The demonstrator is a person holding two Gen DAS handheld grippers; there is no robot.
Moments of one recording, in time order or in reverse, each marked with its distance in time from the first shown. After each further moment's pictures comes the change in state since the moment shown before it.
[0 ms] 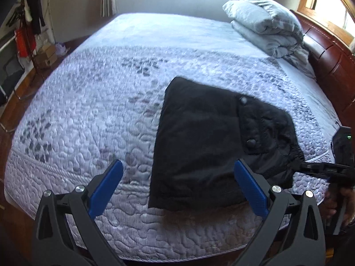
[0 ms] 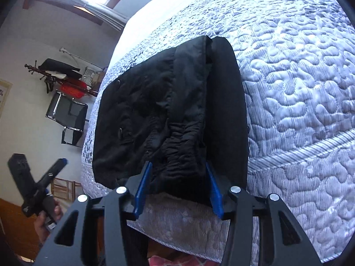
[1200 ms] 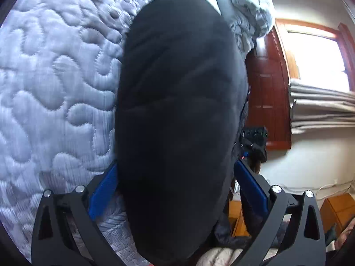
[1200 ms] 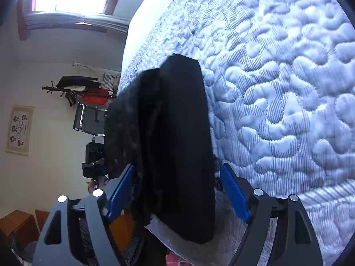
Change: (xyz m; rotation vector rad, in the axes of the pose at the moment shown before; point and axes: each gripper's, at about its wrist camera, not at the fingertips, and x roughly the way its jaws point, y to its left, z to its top) left arm 0.200 0.069 0.027 -0.259 0.564 -0.892; right arm 0.030 -0.084 0.068 0.154 0.117 0.264
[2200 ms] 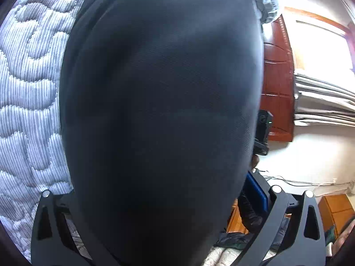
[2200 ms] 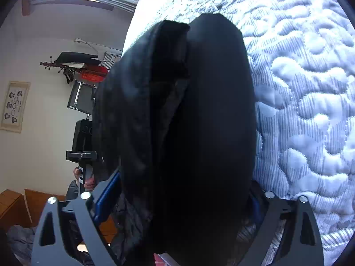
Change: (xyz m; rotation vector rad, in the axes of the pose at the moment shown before) left arm 0.073 -0.041 0.013 -0.028 0.097 -0.027; right arm 0.068 0.038 0.006 -0.115 0.073 -0.073
